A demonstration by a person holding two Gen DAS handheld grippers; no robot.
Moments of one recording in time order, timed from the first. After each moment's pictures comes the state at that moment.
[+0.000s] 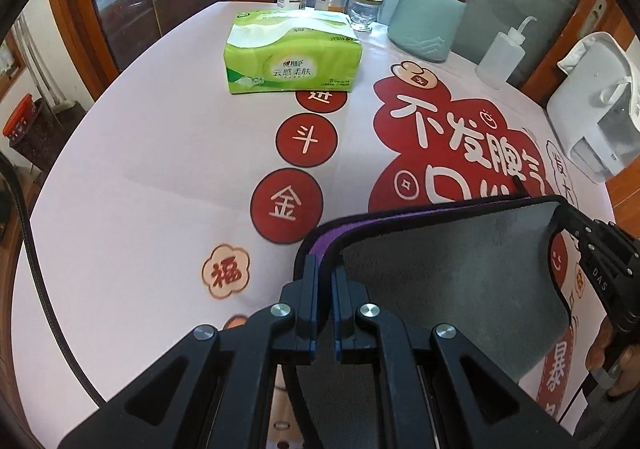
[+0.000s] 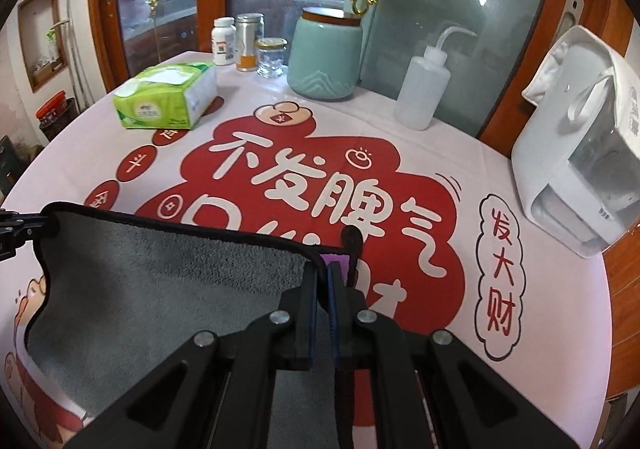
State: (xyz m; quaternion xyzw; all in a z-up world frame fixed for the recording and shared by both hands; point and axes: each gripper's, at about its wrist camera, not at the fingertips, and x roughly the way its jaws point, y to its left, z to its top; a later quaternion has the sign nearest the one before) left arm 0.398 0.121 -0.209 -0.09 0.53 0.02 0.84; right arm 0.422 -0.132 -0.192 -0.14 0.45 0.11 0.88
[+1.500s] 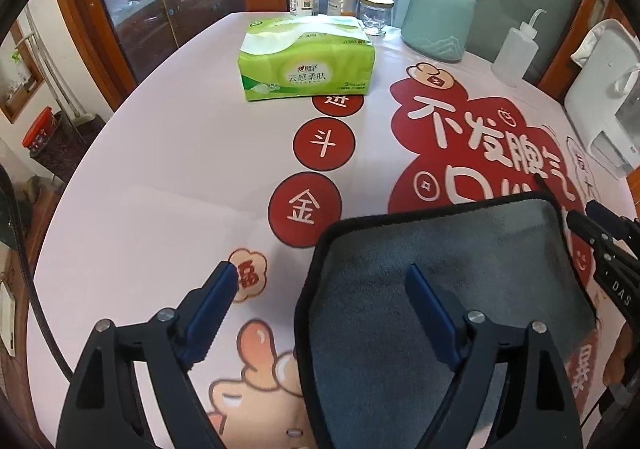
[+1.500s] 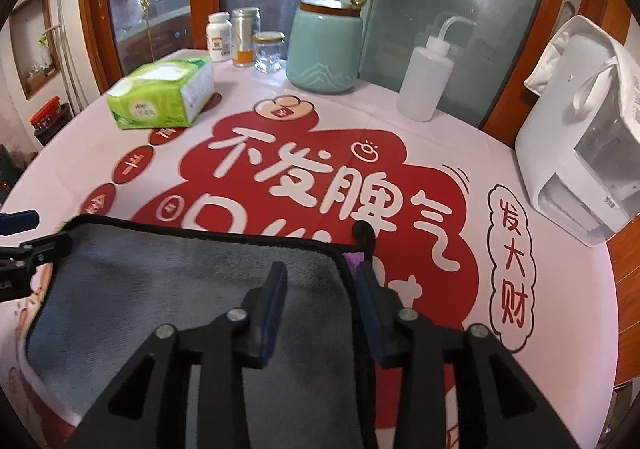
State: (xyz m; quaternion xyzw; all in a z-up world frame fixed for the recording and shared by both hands) left arm 0.390 0.117 -0.207 -0.06 0.52 0.05 0.85; right arm 0.414 -0.123 -0.187 -0.12 0.45 0.11 0.88
